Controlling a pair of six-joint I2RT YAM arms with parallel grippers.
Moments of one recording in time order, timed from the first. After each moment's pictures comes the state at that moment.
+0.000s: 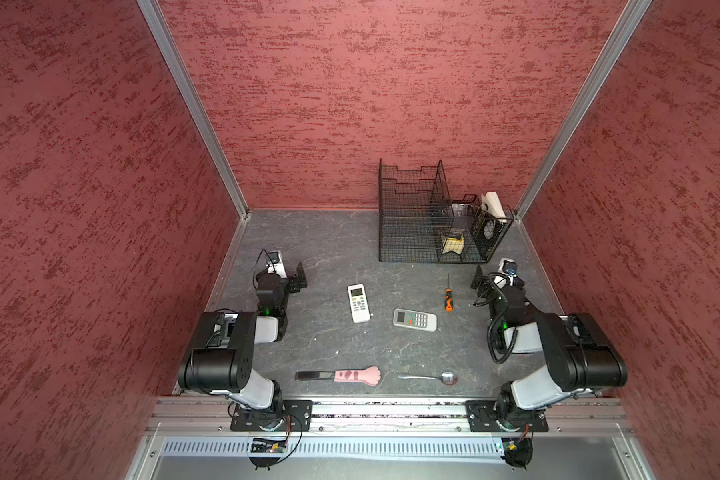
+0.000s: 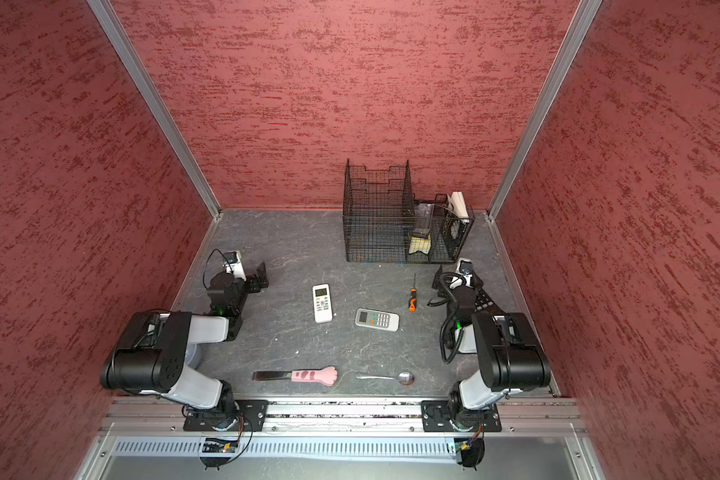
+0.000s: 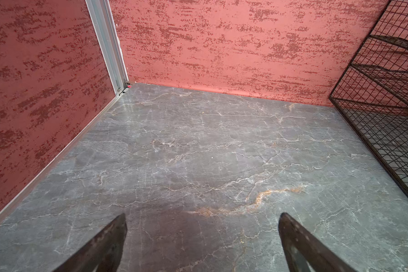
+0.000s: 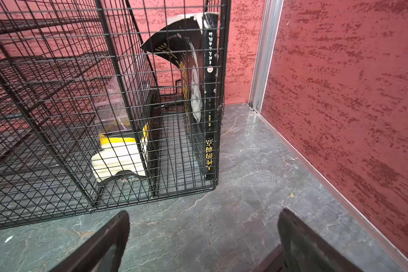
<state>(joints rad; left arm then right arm) 0.01 1.53 0.37 0.90 -0.08 -0.10 -0.01 1.55 0.26 1.16 0.21 0.07</state>
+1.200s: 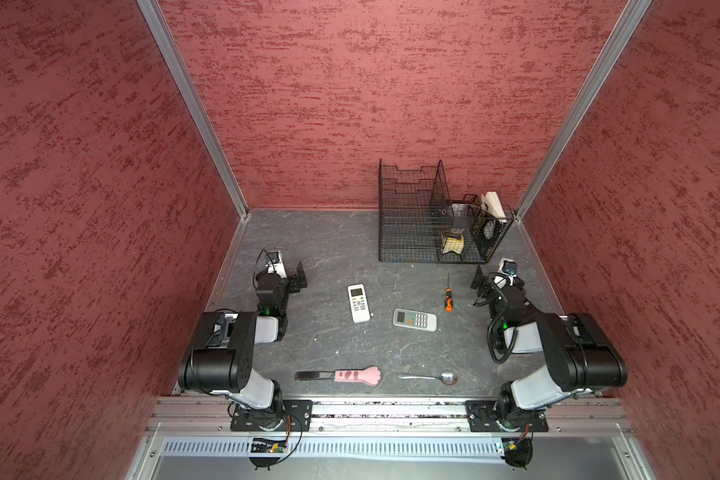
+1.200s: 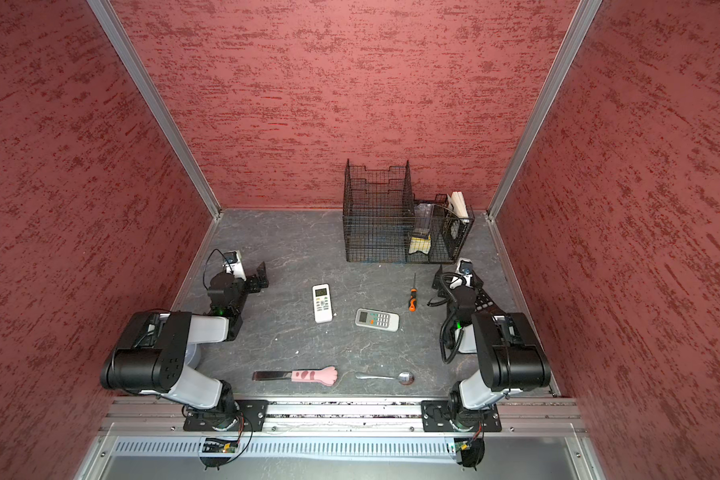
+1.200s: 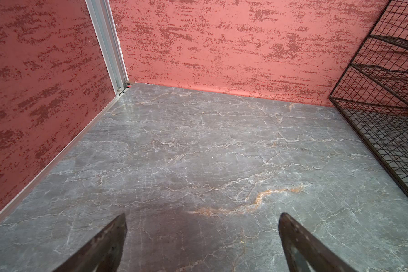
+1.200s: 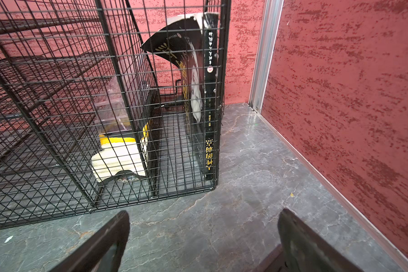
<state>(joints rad) 0.01 1.53 0.37 0.90 -0.09 -0.10 -0.01 1.55 0.26 1.16 0.21 0.07</state>
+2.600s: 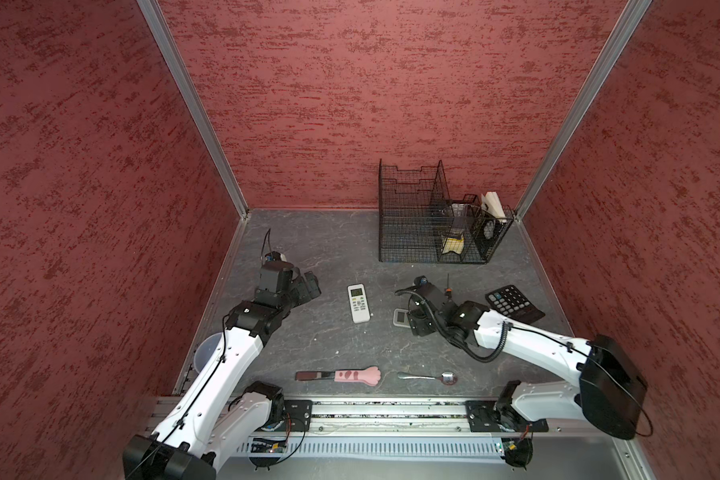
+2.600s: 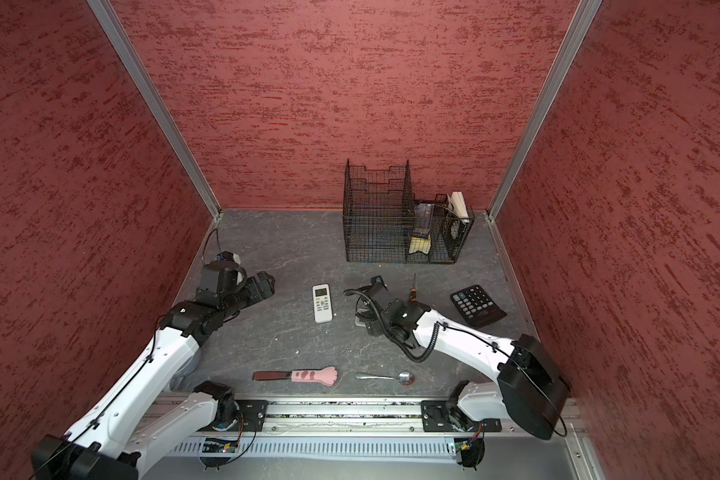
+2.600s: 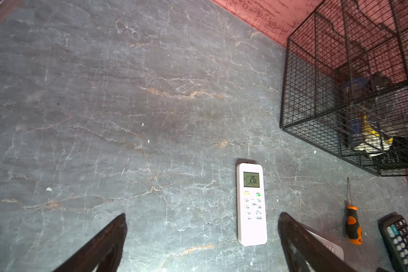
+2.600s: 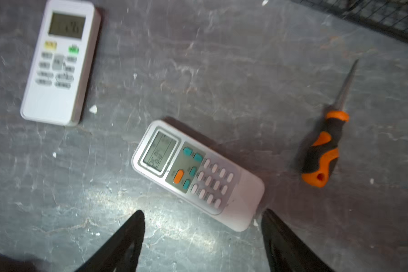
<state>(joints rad) -0.26 0.92 0.79 -0.62 -0.09 -0.60 0.85 1.36 0.82 -0.54 0.25 0.44</state>
